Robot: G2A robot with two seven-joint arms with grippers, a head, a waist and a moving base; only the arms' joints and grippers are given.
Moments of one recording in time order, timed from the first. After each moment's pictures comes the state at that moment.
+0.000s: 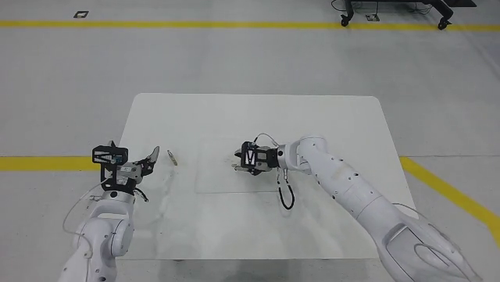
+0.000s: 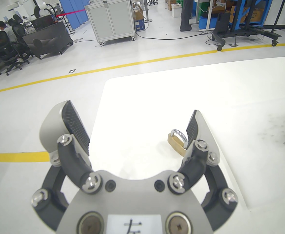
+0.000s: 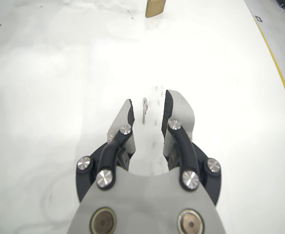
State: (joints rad) left arm 1.73 -1.15 -1.60 -1.80 1.33 0.00 0.00; right arm -0.81 -1.33 0.72 -0.94 -1.52 -0.86 -0.13
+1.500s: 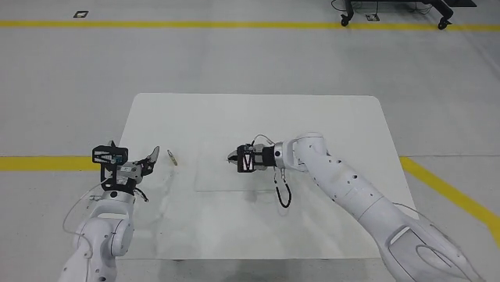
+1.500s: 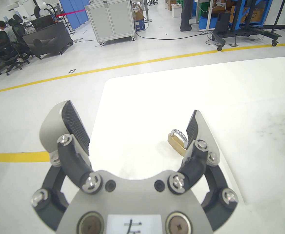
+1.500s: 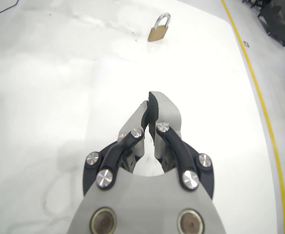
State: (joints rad) left arm 1.73 -1.15 -1.60 -1.80 1.33 0.00 0.00; right arm -0.83 -1.30 0.73 -1.06 -1.70 -0.85 -0.35
